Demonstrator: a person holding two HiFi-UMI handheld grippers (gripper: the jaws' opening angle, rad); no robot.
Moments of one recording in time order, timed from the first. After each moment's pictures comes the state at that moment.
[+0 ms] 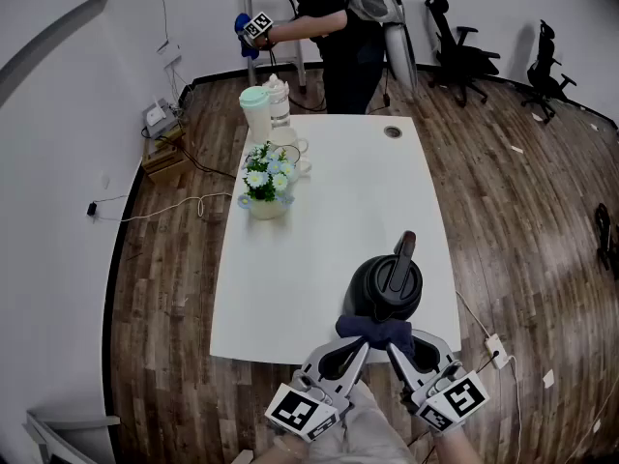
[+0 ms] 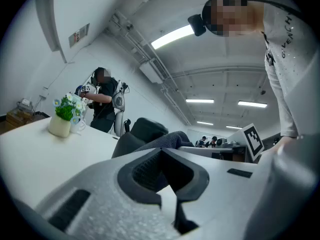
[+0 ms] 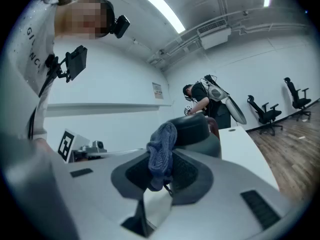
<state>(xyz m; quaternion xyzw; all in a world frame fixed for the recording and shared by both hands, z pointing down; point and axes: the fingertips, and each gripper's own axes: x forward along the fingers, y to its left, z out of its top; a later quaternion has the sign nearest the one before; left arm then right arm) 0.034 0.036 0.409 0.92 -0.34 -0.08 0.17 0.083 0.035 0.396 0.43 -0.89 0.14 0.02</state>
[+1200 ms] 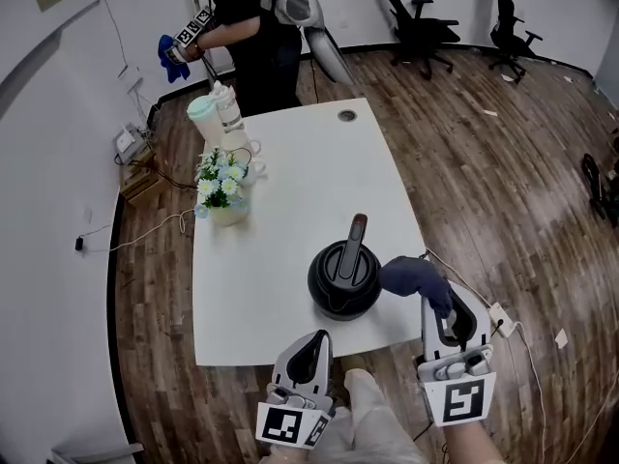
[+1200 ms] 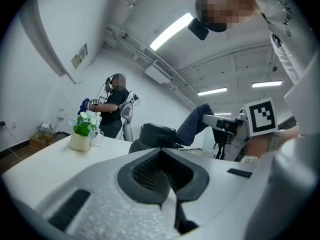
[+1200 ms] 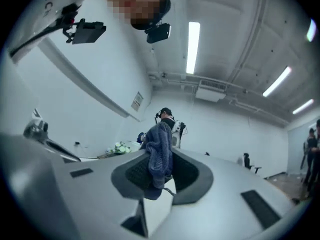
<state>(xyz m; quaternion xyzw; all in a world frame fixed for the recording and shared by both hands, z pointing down) 0.022 0.019 0.405 0.89 -0.45 -0.04 0.10 0.178 0.006 0.290 0.63 -0.76 -0.16 0.03</state>
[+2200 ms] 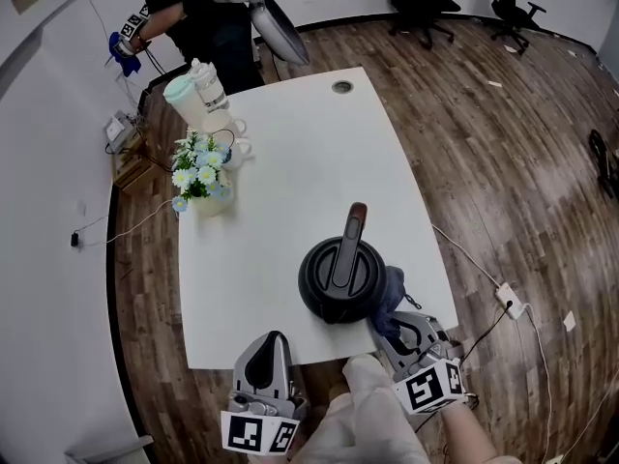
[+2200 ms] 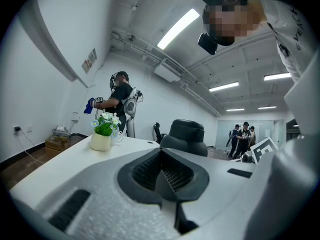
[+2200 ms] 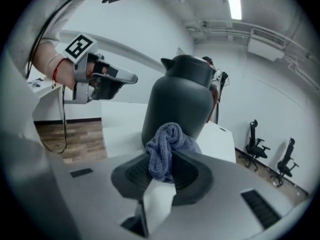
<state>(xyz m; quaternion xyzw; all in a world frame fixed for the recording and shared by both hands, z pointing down) -0.036 -0.011 0.427 0.85 -0.51 -0.03 0.10 0.127 0.010 0.514 0.40 -0.86 -0.04 0.32</state>
